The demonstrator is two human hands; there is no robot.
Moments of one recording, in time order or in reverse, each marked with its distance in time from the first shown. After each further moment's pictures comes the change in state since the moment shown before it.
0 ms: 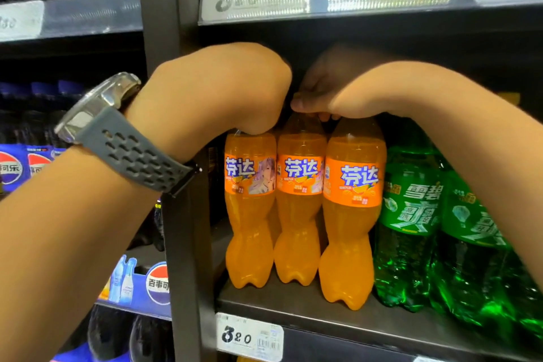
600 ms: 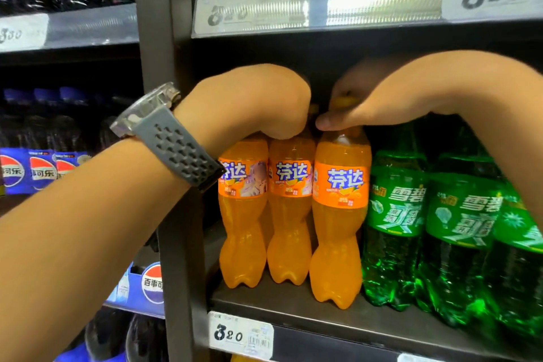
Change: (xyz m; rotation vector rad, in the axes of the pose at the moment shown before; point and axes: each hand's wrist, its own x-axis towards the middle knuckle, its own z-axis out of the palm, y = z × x) left_hand 0.013 0.031 -0.007 -0.189 -0.014 0.062; right_hand -0.033 0.018 -0.029 -0.198 -0.185 0.068
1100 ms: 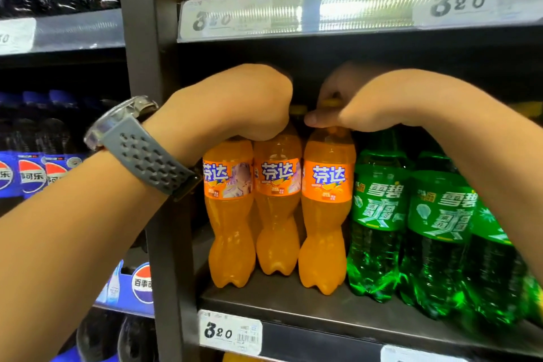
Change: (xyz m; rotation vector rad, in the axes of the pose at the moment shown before) left_hand -0.014 -0.002 -0.002 -0.131 0.111 -0.062; right_hand 0.002 -0.001 0.010 0.013 0.093 0.059
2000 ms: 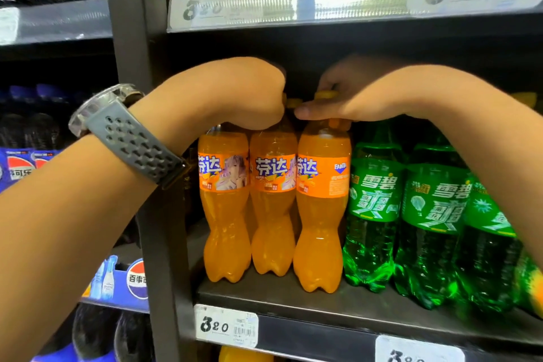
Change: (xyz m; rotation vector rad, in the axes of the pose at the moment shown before) left_hand 0.002 -0.004 0.001 -0.073 -0.067 0.036; right_hand 0.003 0.016 0.006 0.137 0.041 -0.050
